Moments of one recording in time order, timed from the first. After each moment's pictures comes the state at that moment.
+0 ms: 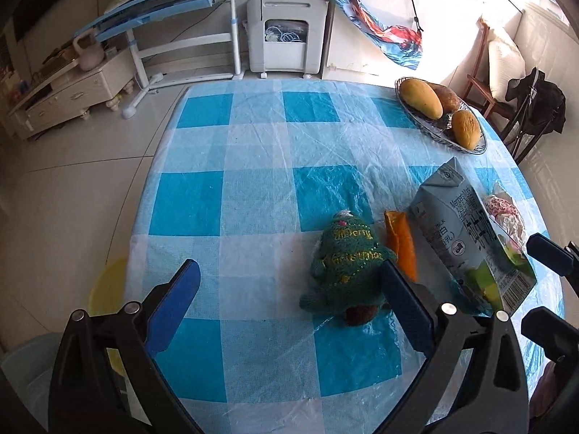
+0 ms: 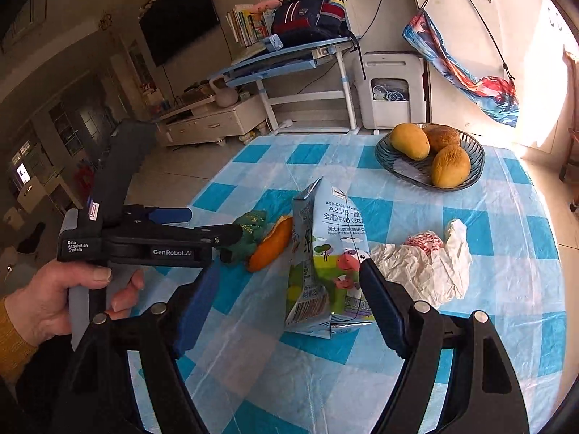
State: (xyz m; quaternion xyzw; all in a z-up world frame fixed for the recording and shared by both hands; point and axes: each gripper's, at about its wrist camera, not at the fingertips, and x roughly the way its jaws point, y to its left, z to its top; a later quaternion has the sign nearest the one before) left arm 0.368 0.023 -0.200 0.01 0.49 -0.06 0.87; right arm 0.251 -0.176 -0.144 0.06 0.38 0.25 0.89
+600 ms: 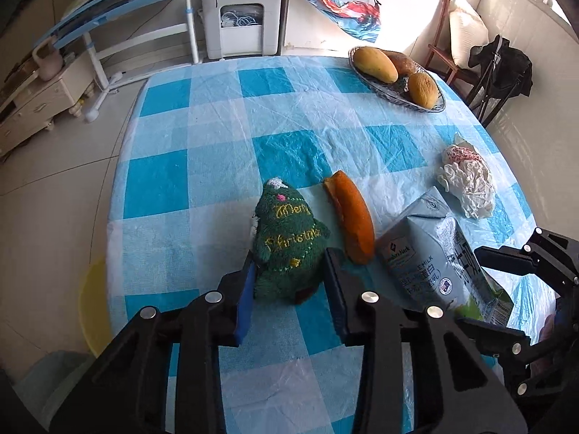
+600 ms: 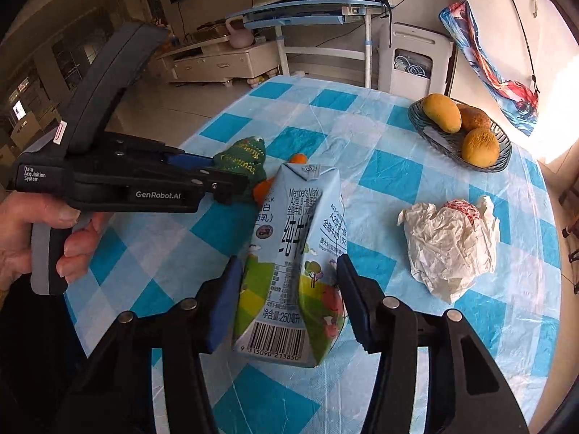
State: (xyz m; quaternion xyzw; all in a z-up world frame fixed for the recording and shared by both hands) left arm 0.347 0.023 -0.197 0.04 0.52 -0.14 0.84; right arm 0.224 -0.145 -0.162 -0.06 0.45 0.27 0.85
